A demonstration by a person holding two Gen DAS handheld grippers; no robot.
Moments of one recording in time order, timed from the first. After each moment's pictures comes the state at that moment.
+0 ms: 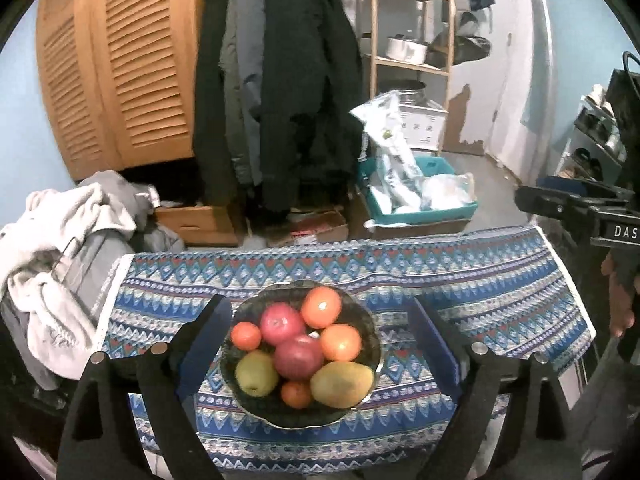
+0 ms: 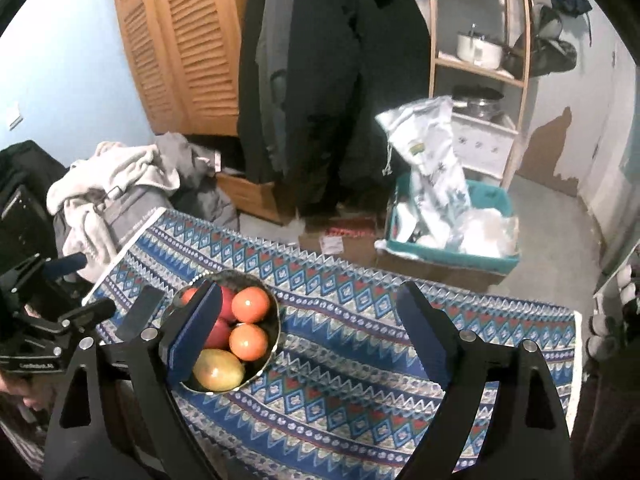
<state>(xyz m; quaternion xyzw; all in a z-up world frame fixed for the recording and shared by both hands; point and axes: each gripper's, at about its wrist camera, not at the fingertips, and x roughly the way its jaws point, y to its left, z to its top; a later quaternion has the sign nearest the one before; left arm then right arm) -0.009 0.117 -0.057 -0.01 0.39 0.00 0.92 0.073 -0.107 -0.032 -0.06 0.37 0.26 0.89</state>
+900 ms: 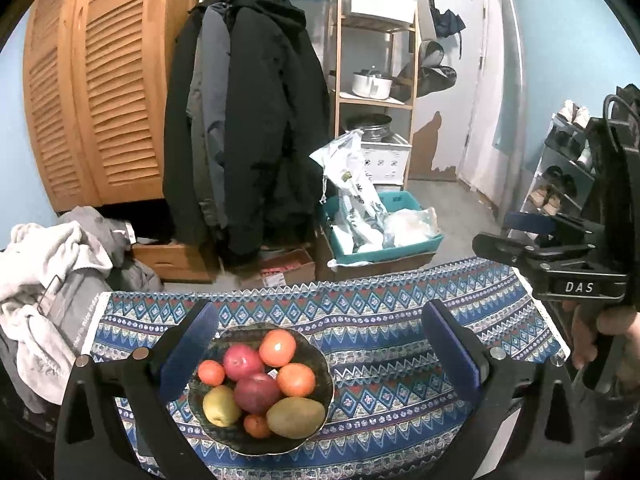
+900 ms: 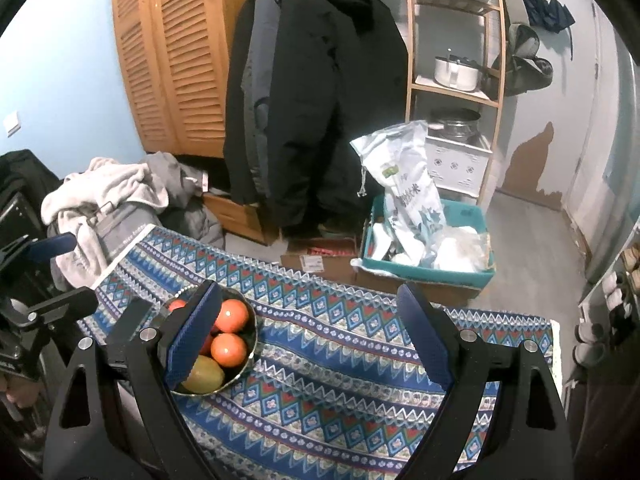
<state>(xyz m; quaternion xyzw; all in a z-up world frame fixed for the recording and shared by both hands) -0.009 0.078 -0.017 -0.01 0.34 -0.04 0.94 0.061 -0.141 -0.015 -0.06 0.34 0.24 0.91</state>
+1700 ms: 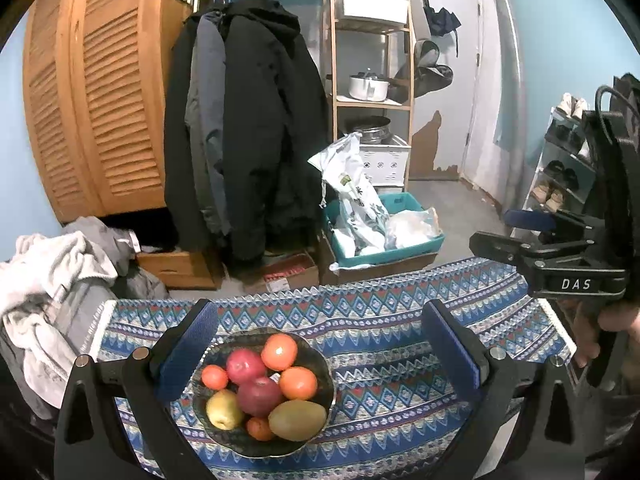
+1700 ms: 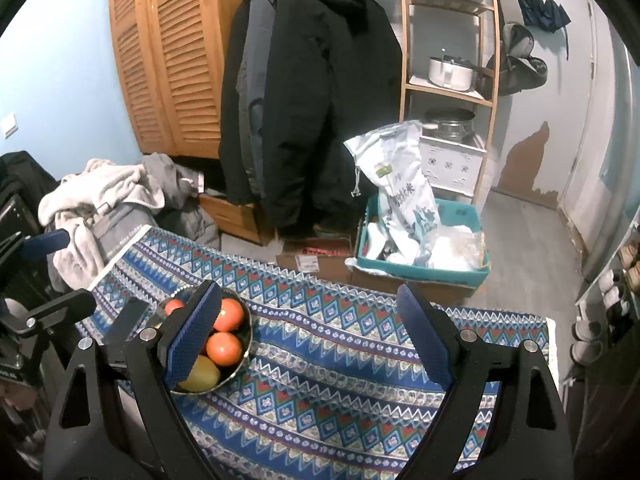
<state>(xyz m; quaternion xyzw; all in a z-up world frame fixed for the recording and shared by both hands) -0.011 0.069 -0.013 0.00 0.33 -0.04 0.94 0.060 -0.150 -0.013 -0.06 0.34 0.24 0.91</state>
